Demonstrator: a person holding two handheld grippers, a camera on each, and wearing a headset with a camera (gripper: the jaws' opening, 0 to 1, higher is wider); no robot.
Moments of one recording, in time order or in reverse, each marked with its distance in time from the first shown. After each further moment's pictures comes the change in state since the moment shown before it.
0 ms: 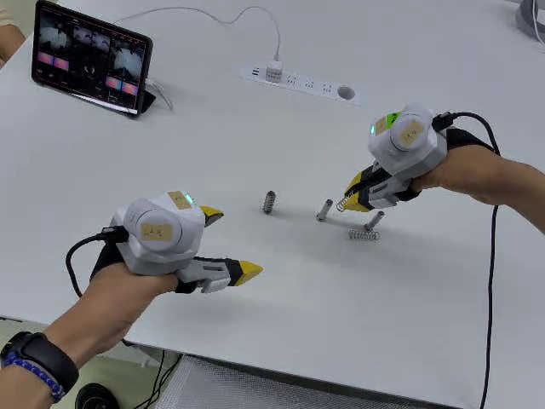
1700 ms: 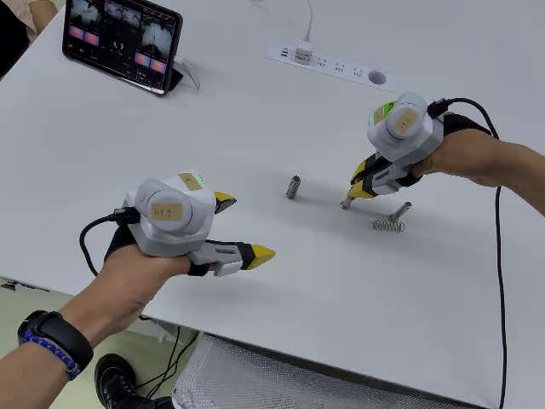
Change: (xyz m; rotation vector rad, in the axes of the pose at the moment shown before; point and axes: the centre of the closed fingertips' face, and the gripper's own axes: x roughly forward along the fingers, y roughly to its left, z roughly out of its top) left arm -0.009 0.008 -0.010 -0.056 -0.005 0.020; right arm 0.038 -0.003 0.009 -0.062 0.057 0.045
